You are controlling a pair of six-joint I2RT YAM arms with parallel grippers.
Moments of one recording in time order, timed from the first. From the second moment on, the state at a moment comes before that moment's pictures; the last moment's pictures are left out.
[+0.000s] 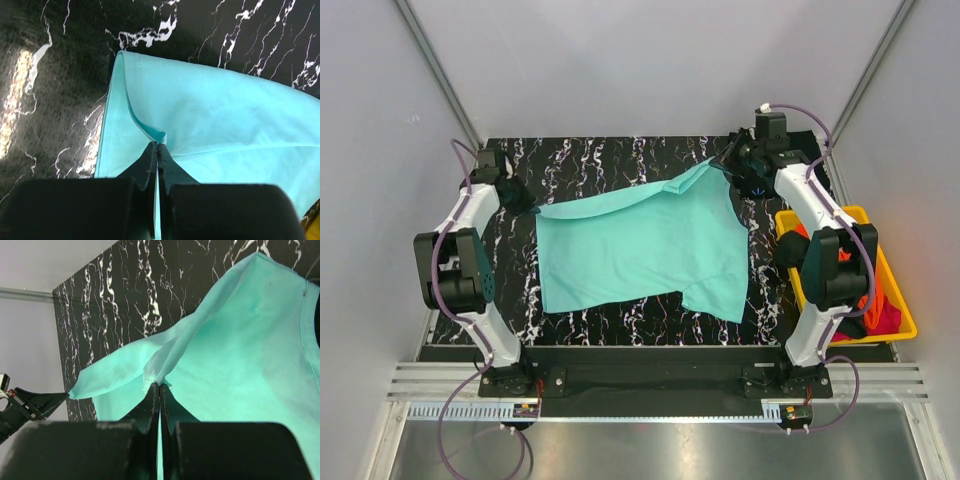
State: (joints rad) left arm 0.13 1.79 1.36 -0.54 0.21 -0.50; right arm 0.15 1.86 1.61 -0.34 -0.30 0.70
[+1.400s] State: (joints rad) left arm 0.13 1.83 1.27 -0.60 0.10 -0.44; right arm 0.15 1.75 1.30 -0.35 -0.31 0.65
